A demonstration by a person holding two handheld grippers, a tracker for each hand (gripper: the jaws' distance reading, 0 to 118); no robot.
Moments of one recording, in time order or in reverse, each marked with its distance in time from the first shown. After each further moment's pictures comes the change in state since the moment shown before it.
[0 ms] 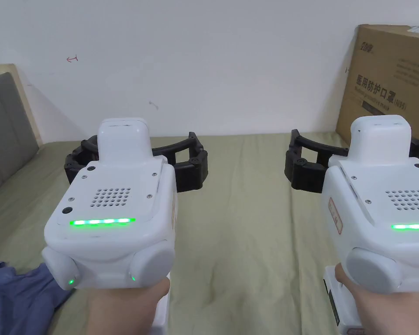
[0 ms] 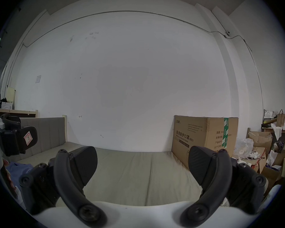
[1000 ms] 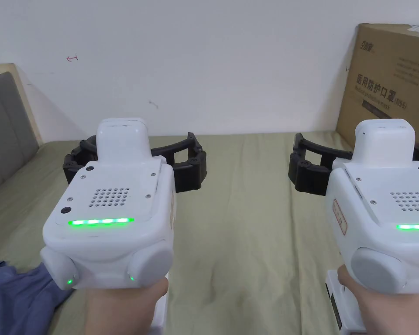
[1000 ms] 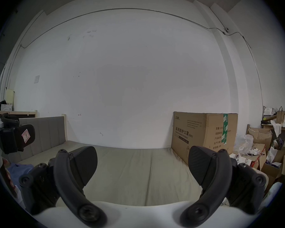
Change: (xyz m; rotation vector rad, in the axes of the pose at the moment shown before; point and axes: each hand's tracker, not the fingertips) left arm -0.001 -0.001 0.001 -0.005 0.003 -0.005; right arm 0.005 -0.004 0.001 -0.031 -0.007 -0.018
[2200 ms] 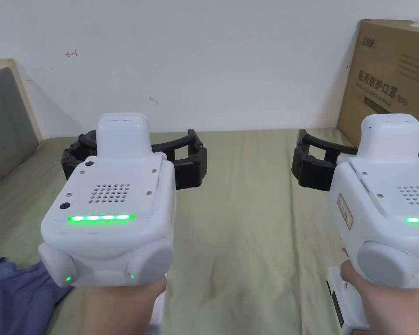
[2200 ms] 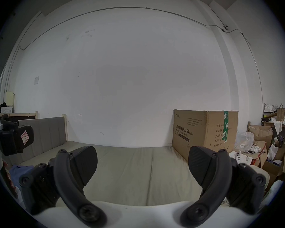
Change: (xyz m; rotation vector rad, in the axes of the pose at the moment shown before) left arm 0.001 0.001 0.001 -0.001 0.003 -0.020; right arm 0.003 0.000 -0.002 -0.015 0.001 -0.018
